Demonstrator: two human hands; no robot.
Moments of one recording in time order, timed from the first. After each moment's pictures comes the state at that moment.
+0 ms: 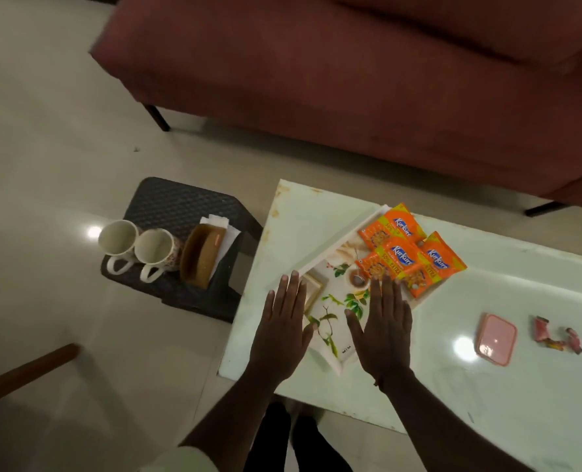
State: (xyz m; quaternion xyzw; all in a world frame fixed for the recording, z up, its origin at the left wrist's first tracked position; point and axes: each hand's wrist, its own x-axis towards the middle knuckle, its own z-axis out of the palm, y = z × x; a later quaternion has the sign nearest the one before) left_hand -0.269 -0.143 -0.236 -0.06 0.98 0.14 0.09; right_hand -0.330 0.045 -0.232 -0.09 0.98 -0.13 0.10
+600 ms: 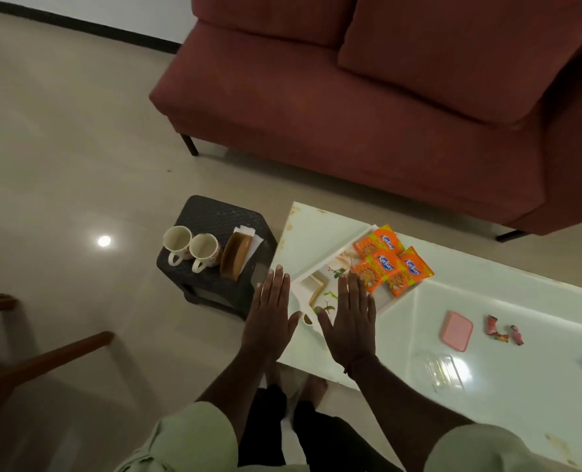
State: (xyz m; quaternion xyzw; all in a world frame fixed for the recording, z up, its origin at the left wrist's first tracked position) left_hand -0.215 -0.180 -0.091 -0.10 0.98 0.13 0.08; right_hand -0.271 -0.009 -0.091 -0.14 0.97 -0.16 0.10
